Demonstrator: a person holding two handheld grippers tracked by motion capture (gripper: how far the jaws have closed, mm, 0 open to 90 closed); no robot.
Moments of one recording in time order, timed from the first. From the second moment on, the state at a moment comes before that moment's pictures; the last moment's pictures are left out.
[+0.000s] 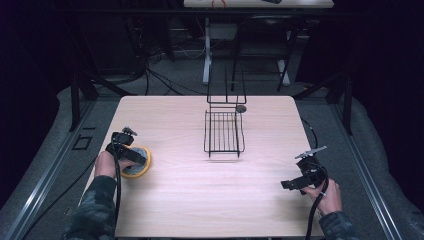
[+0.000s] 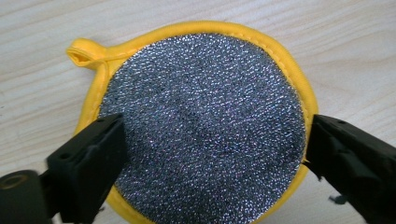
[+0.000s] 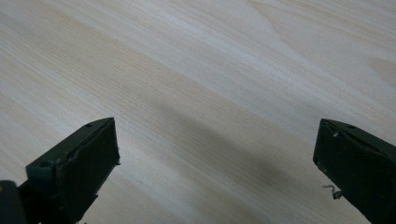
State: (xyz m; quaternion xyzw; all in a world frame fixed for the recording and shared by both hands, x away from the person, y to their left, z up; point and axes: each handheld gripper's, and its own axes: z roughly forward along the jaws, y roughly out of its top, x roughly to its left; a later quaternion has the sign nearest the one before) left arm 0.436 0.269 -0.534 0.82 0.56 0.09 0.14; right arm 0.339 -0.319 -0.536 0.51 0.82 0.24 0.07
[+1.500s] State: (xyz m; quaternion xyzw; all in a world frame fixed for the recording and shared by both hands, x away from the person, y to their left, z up) left arm 0.423 0.266 -0.540 0.81 0.56 0.12 0.15; right arm 0.336 -0.323 -0.532 0.52 0.82 0.25 0.08
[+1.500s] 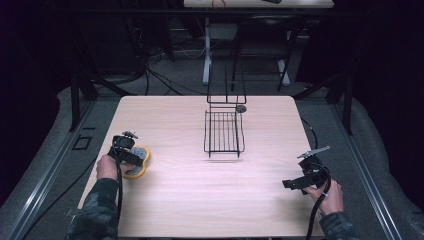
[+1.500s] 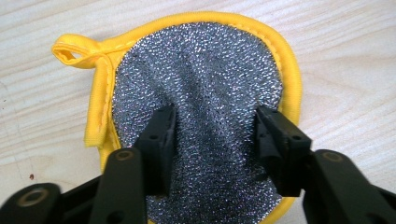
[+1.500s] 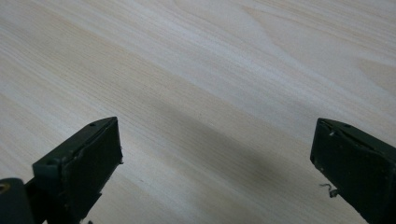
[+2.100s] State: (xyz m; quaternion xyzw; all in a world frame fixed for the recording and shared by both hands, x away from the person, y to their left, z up) left arm 0.418 0.269 -0.535 0.81 0.54 0.15 0.17; right arm 0.335 -0.323 -0.532 0.52 0.82 0.25 0.08
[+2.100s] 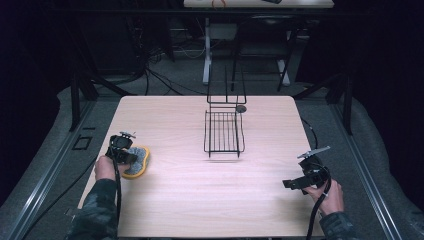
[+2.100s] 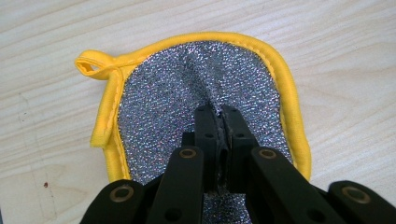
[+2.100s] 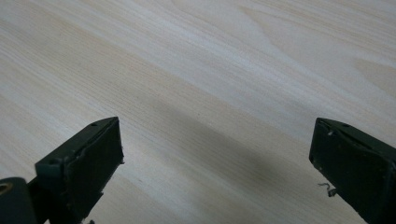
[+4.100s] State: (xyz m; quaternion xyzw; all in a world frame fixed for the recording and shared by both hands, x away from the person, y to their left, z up) left arm 0.407 0.255 -0.494 0.83 0.49 0.15 0.19; right arm 0.335 -0.323 -0.530 0.51 0.82 0.24 0.08
